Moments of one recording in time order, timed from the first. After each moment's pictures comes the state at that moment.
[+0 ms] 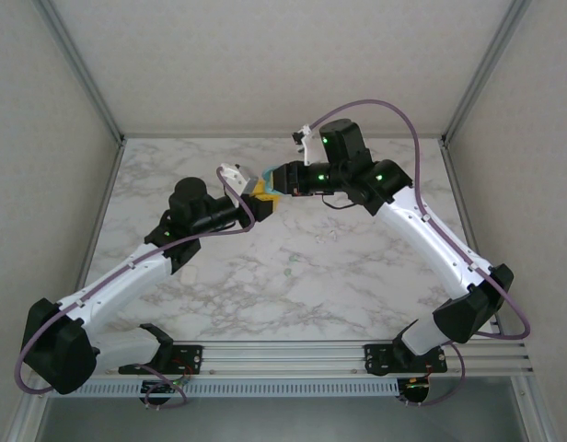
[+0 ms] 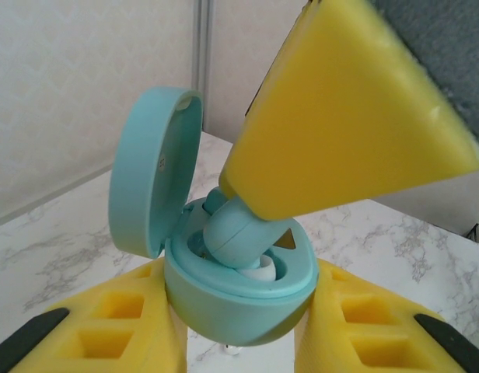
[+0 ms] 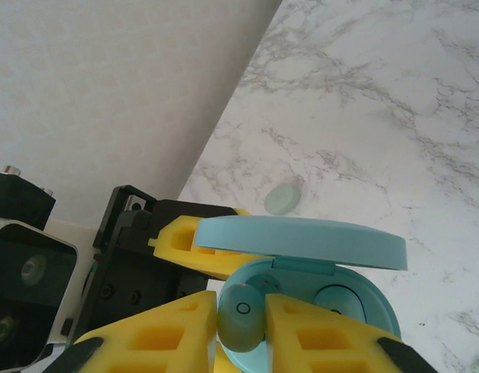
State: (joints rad) left arm -0.59 1.19 0.86 0.23 0.48 -0.06; right arm 0.69 1.52 1.67 -0.73 -0.46 0.53
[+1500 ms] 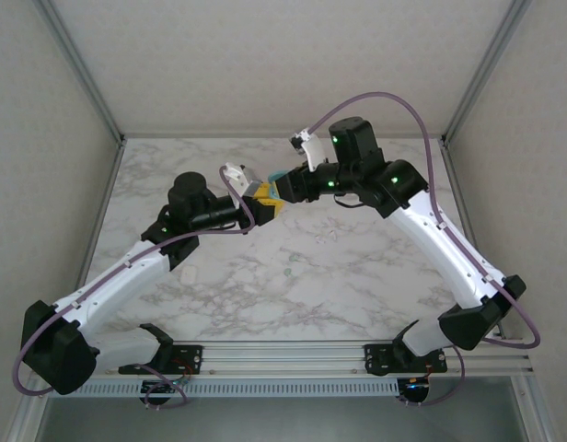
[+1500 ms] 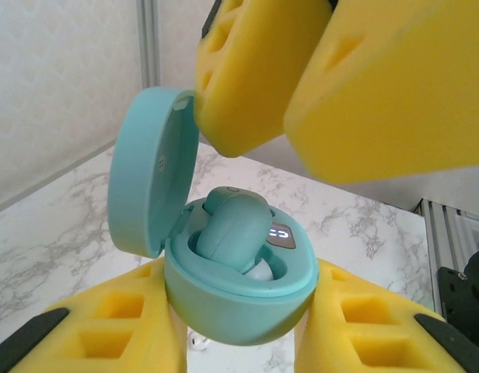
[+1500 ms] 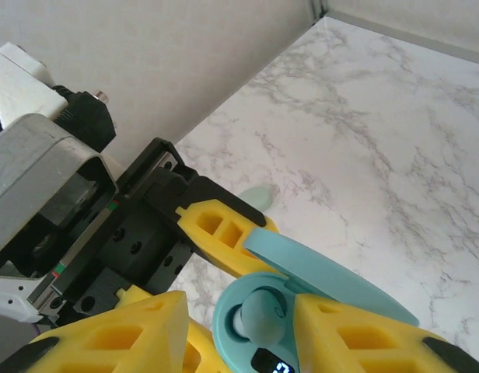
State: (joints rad) left arm -0.59 1.19 0.92 0.13 0.61 -0.02; right arm 0.70 1.46 1.72 -0.83 -0.45 0.16
